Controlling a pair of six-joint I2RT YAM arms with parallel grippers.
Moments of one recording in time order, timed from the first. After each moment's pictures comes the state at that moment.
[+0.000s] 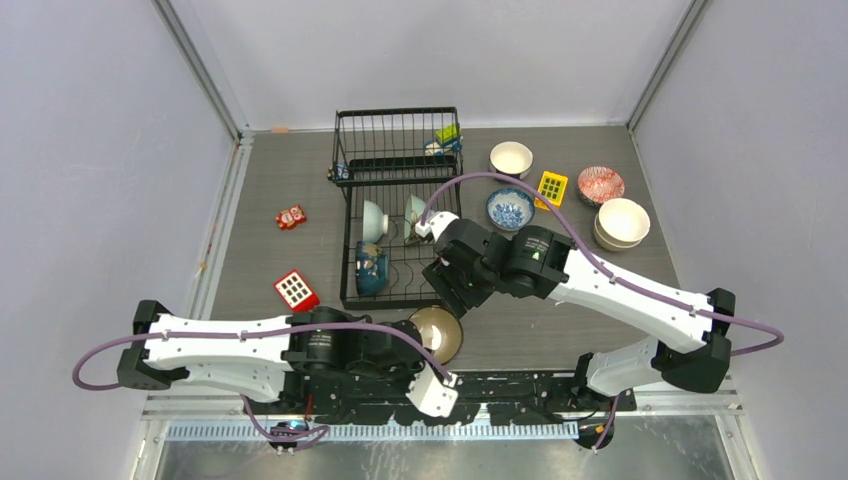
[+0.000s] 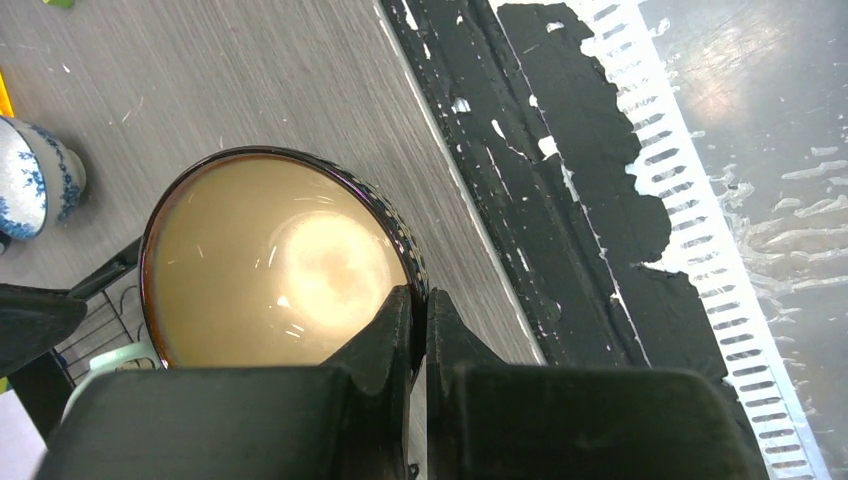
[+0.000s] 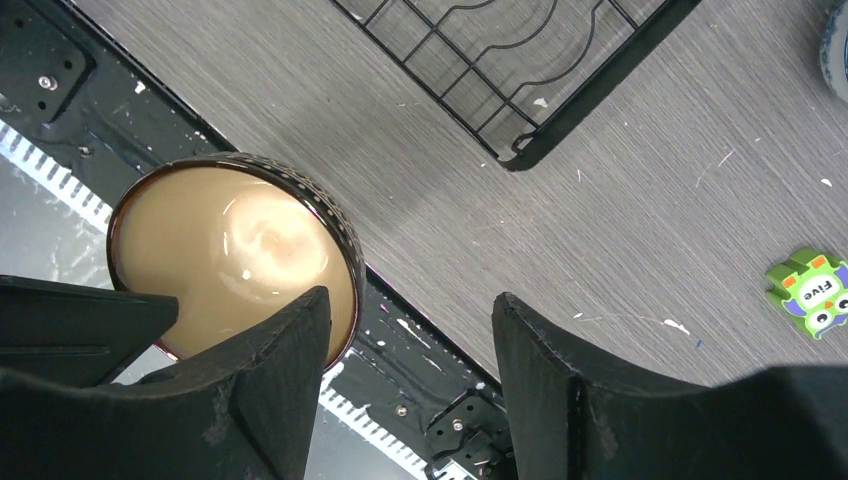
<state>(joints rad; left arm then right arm) -1.56 1.07 1.00 -0.78 -0.01 0.60 1.14 1.35 1.48 -1.13 0.19 0.33</state>
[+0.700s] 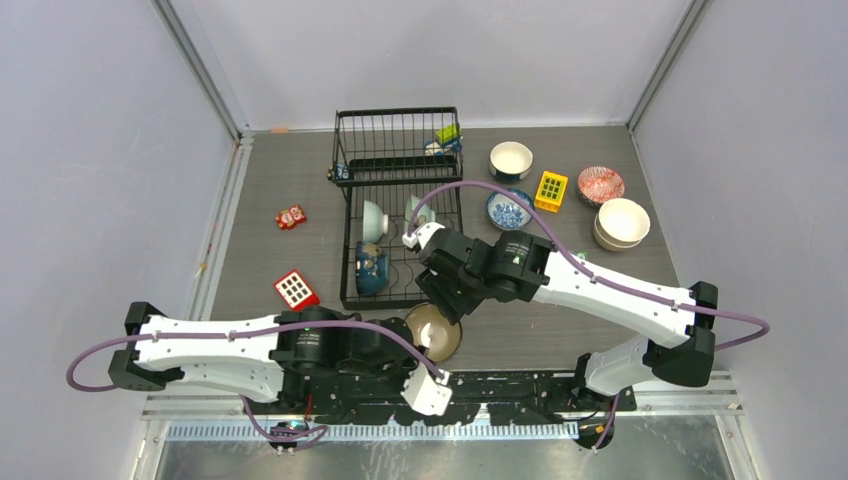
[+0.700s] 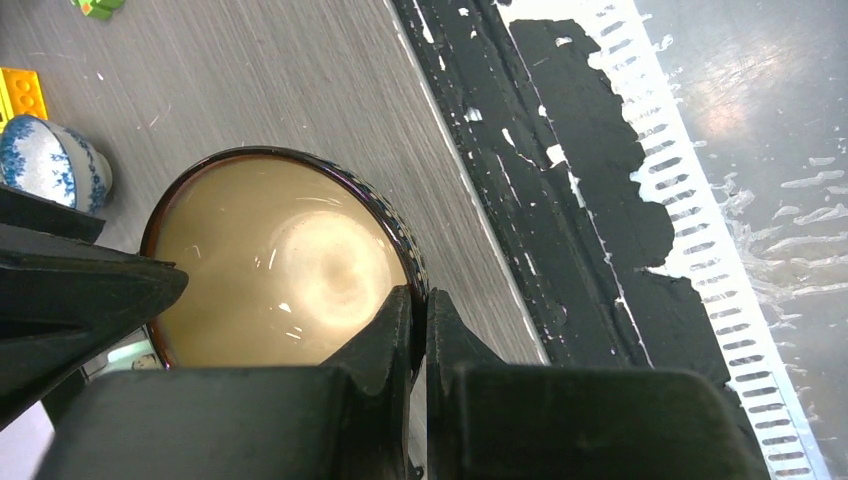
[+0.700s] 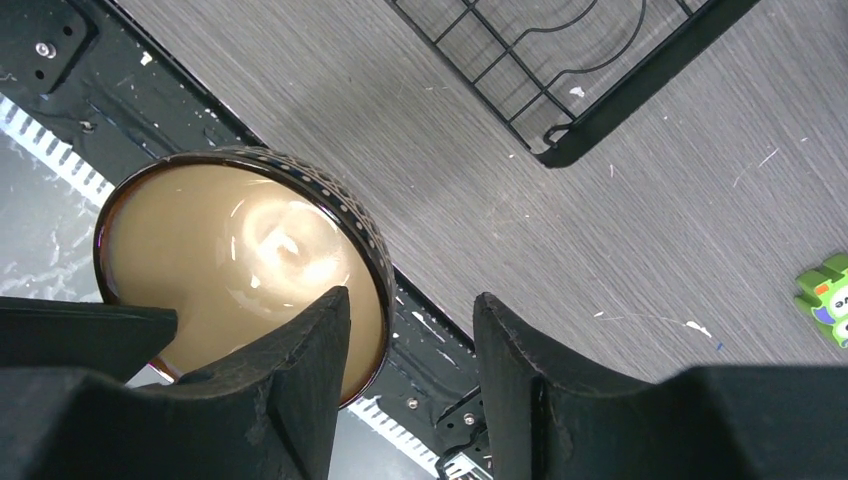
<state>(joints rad) -1.56 1.02 1.00 -0.78 -0.01 0.60 1.19 1.42 1.48 -1.13 0.17 0.35</state>
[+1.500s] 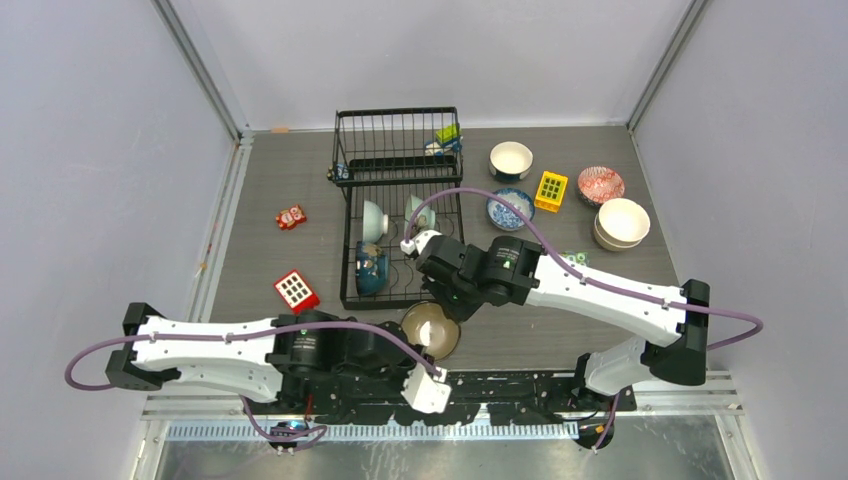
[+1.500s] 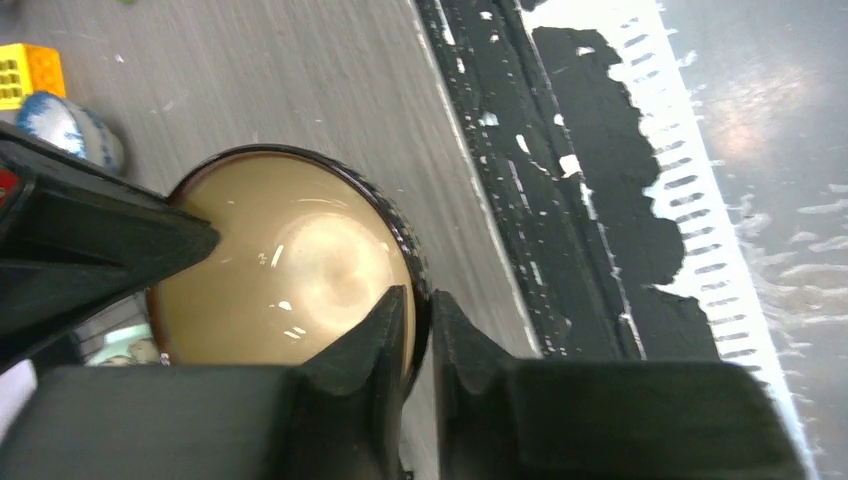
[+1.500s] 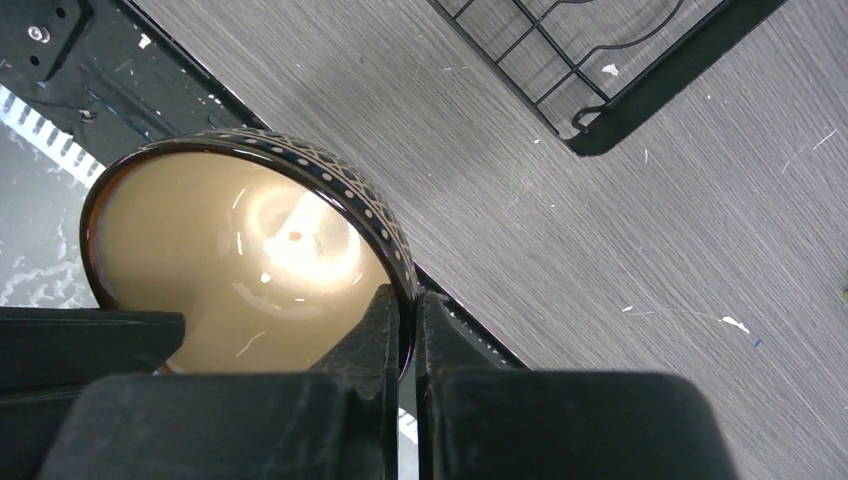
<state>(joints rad) -1.56 0.99 0.96 -0.73 -0.04 0.57 1.20 1.43 1.43 -1.10 0.13 0.39</state>
